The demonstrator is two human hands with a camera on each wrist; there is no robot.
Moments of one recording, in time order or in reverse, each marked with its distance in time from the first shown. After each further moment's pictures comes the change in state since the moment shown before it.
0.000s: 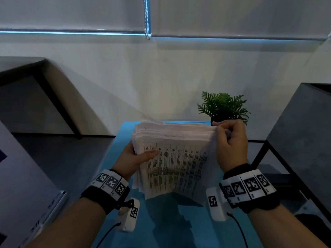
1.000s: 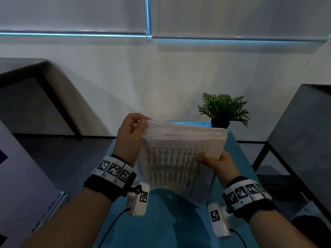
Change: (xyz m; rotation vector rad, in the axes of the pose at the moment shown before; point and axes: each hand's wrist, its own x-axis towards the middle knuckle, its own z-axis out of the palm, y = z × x) left_hand 0.020 0.047 0.023 0.054 0.237 0.396; right_hand -0.026 0.073 -0.008 0.350 -0.360 0.519
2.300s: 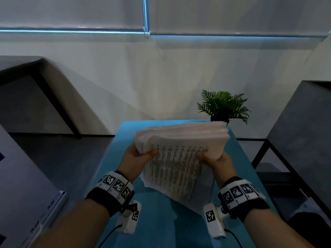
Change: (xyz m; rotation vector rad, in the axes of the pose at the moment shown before) left_hand -0.037 -0.040 -0.011 0.119 -0.072 -0.309; right_hand -0.003 0.007 0.006 0.033 0.140 0.009
